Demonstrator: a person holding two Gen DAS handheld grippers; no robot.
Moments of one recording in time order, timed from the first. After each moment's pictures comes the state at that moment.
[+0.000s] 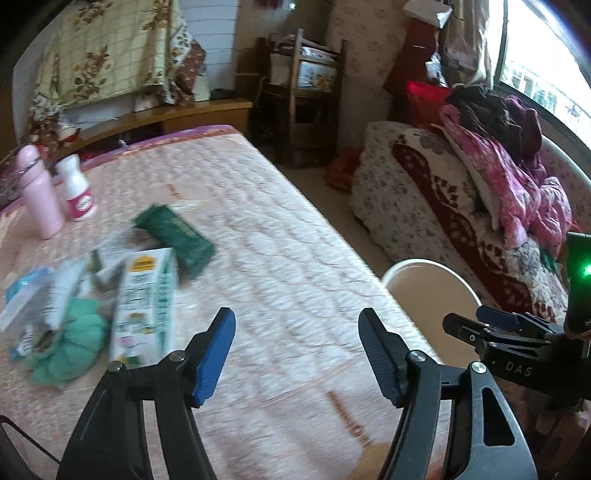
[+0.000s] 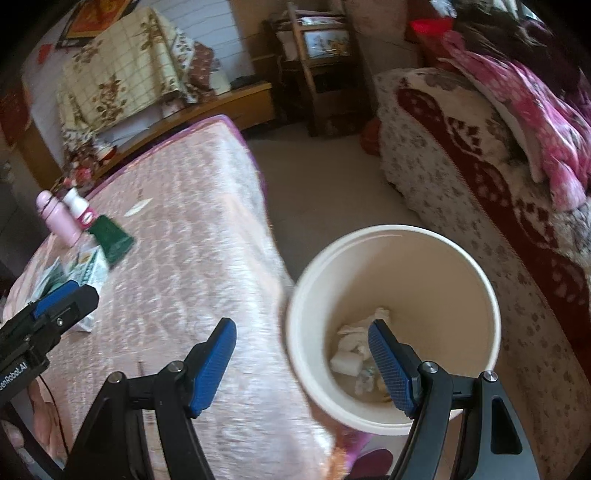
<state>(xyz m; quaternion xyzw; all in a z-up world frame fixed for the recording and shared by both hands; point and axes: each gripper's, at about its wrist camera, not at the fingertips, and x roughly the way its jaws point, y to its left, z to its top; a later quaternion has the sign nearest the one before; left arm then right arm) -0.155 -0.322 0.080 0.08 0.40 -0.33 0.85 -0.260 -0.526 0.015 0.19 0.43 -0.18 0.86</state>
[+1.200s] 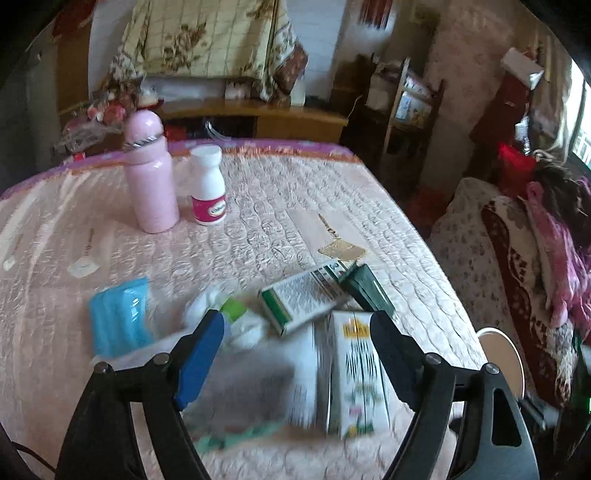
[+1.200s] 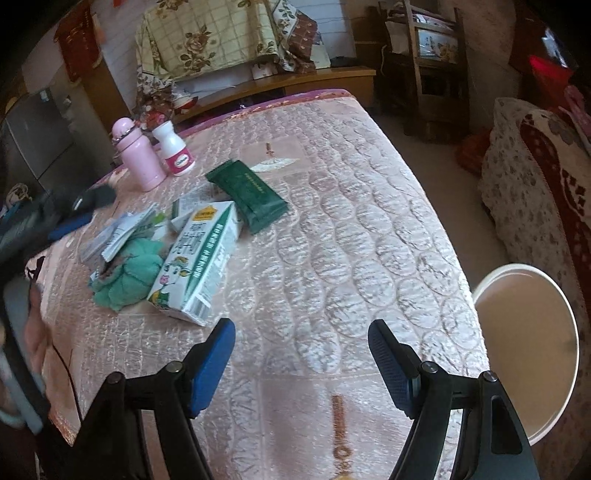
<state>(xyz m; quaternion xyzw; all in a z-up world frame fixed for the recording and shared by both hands) -0.015 -0.208 0.104 0.01 0.43 -0.21 0.88 -0.163 -0.392 0.019 0.14 0.45 -0.05 0.88</state>
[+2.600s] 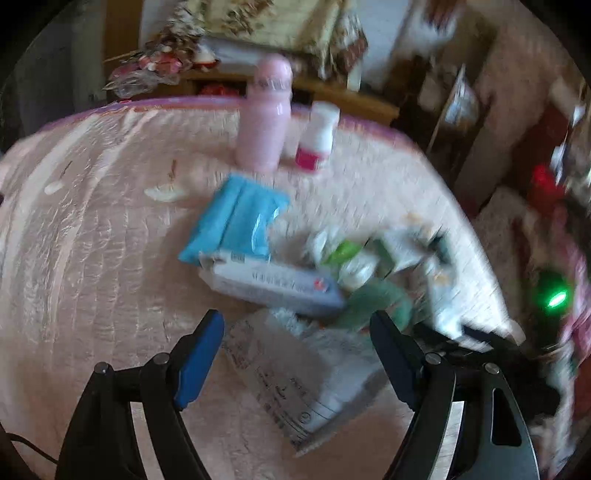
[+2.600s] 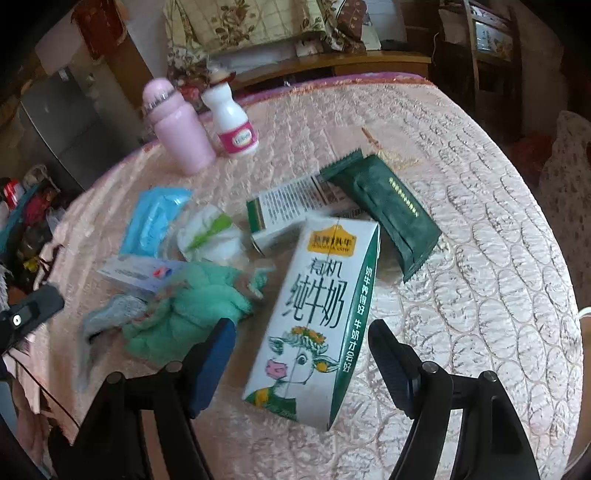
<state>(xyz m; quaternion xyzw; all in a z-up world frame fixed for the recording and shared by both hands) -0.046 -0.086 0.084 -0.02 0.48 -0.15 0.86 -0.056 -0.301 -0.001 0.13 0.49 0.02 0.86</state>
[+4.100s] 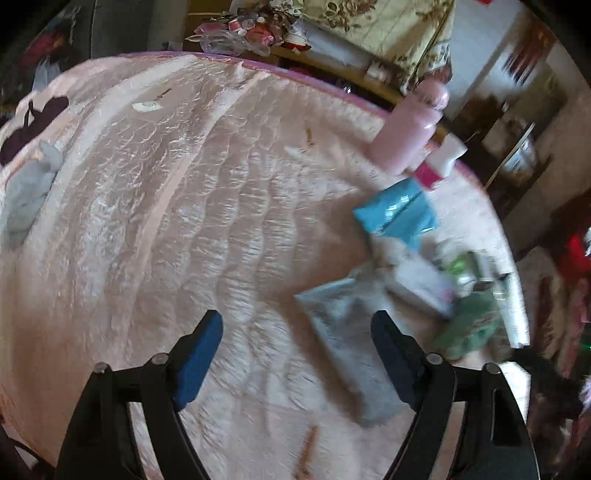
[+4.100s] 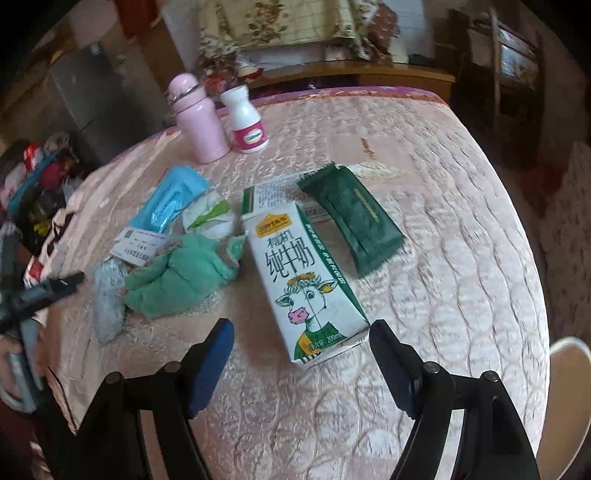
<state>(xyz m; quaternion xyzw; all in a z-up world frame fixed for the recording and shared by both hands) -0.060 0.056 0.058 -0.16 0.49 -0.06 0.85 -0.079 -0.331 0.017 0.07 0.48 0.07 0.87</state>
